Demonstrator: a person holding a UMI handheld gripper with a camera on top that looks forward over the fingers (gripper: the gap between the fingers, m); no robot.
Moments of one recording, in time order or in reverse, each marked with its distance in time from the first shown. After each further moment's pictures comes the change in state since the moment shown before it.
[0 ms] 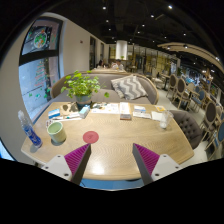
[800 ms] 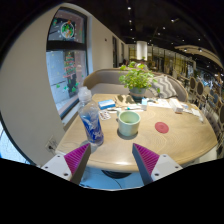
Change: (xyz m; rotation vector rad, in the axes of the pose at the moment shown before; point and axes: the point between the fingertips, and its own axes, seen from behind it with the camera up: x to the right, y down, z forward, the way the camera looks) arm -0.356 0.067 -0.009 0.010 -0.180 -0.044
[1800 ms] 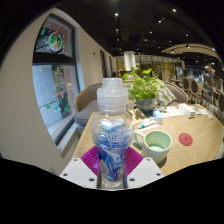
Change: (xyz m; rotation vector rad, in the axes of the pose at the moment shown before) arm -0.068 -0.083 0.158 0.174 0.073 0.139
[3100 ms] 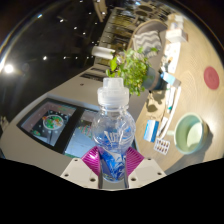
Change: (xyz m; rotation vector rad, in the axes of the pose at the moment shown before) arm 0.016 -0.150 0.010 -0.048 -0.508 1.061
